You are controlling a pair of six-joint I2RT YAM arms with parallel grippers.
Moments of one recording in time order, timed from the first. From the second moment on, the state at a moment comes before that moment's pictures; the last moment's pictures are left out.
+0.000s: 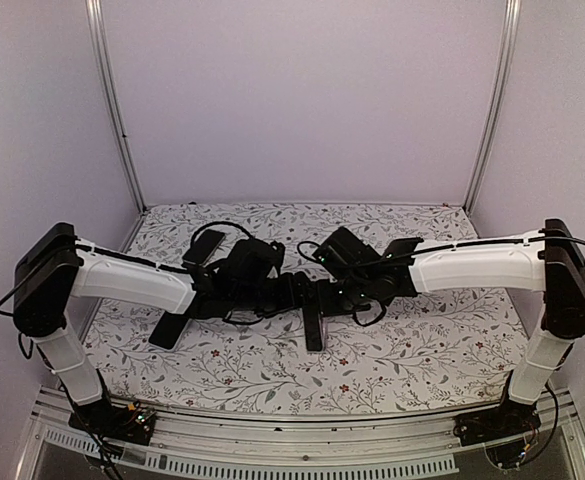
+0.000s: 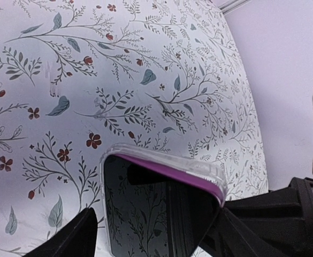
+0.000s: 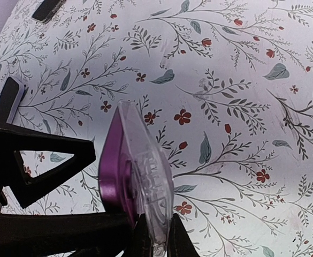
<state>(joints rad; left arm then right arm) -0.97 1.75 1.00 0.14 -0.05 -0.96 1.03 1.77 1.27 -0.48 0.19 0.73</state>
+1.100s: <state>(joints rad) -0.98 1.77 1.06 0.06 -0.11 -0.96 1.04 1.77 1.29 -0.50 0.20 0.73</state>
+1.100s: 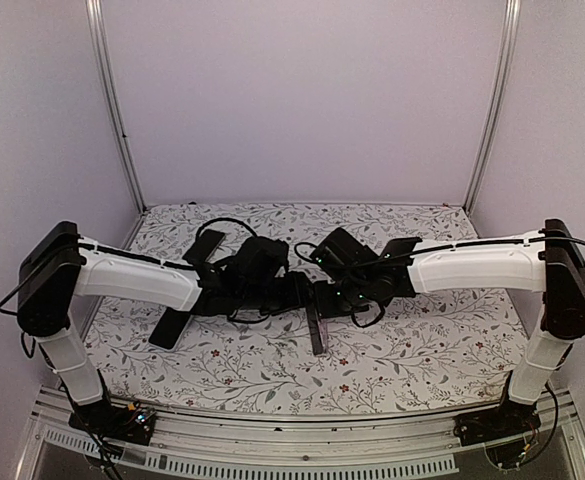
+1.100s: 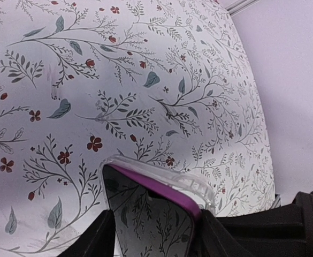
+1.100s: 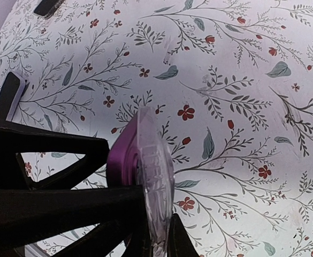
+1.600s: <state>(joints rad) -0.99 1.81 1.10 0.04 -0.12 -0.98 1.05 1.79 1.31 -0.52 0.21 0.73</state>
